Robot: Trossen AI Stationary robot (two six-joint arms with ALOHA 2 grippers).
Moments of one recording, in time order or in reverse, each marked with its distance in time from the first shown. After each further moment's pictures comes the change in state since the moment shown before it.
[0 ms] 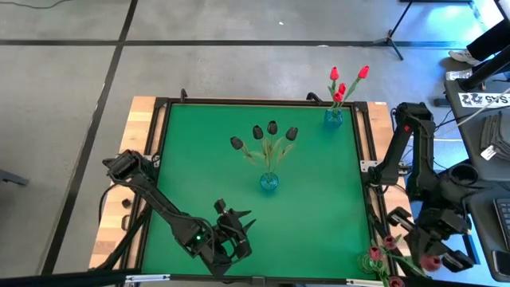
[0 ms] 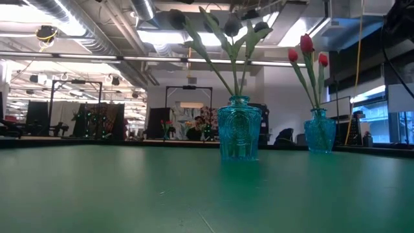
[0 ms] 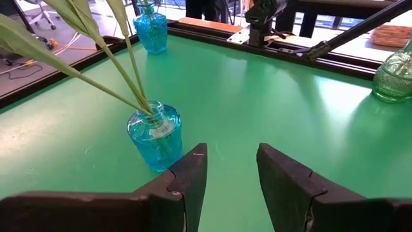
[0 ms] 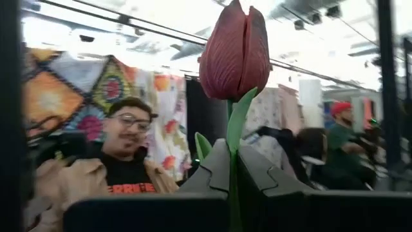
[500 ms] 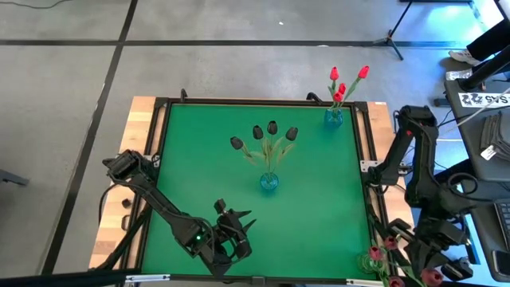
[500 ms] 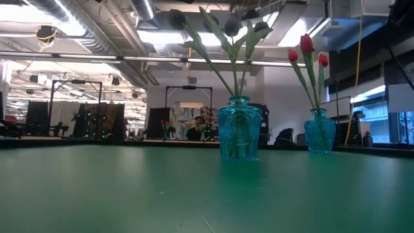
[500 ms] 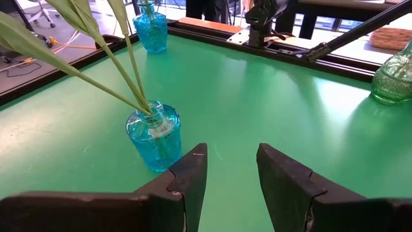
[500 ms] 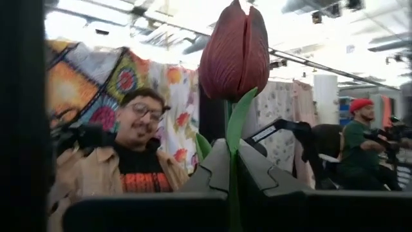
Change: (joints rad) left arm 0.000 0.000 0.000 0.003 0.000 -0.009; right arm 0.000 0.089 -0.005 0.049 -0.071 0.004
